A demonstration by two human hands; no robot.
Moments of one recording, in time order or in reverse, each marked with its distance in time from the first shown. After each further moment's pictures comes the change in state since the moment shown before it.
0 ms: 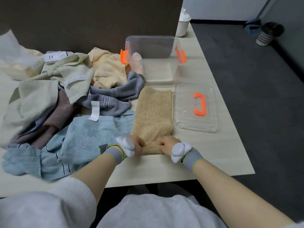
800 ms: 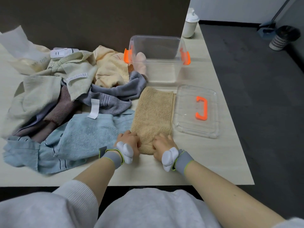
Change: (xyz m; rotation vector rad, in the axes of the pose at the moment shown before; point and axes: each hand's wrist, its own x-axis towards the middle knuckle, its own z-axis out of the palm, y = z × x) left_hand 0.003 -0.001 0.013 0.278 0.255 0.039; right_hand 0.006 0.001 0.008 -0.263 0.147 -0.292
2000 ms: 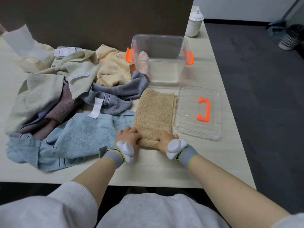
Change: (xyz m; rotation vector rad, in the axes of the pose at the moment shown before) left_hand 0.003 0.004 -0.003 -0.016 0.123 -0.034; right_hand 0.017 0.015 -0.015 0.161 -0.088 0.157
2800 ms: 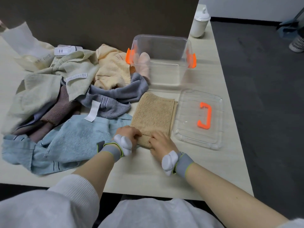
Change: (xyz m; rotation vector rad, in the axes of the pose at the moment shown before) left_hand 0.036 -0.001 -0.015 -0.075 -0.032 -0.030; right_hand 0.017 0.018 0.017 -0.002 0.461 -0.430
